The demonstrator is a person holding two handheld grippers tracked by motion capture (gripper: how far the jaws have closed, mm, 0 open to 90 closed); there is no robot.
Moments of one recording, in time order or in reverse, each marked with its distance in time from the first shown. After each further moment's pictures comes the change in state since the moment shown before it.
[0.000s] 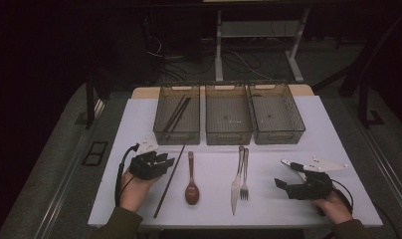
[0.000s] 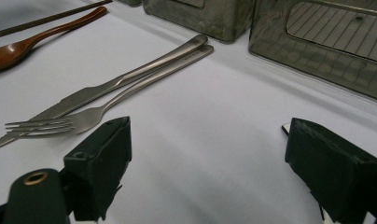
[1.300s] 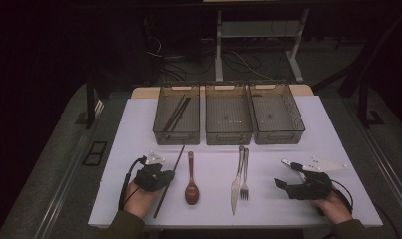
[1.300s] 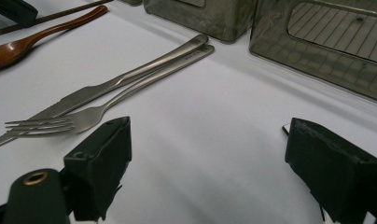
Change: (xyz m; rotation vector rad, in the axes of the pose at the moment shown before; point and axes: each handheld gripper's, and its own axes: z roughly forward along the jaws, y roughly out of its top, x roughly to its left) left arm -0.010 -0.024 0.019 0.169 -0.003 -0.010; right arm 0.001 0.000 0.000 0.002 -0.001 -0.008
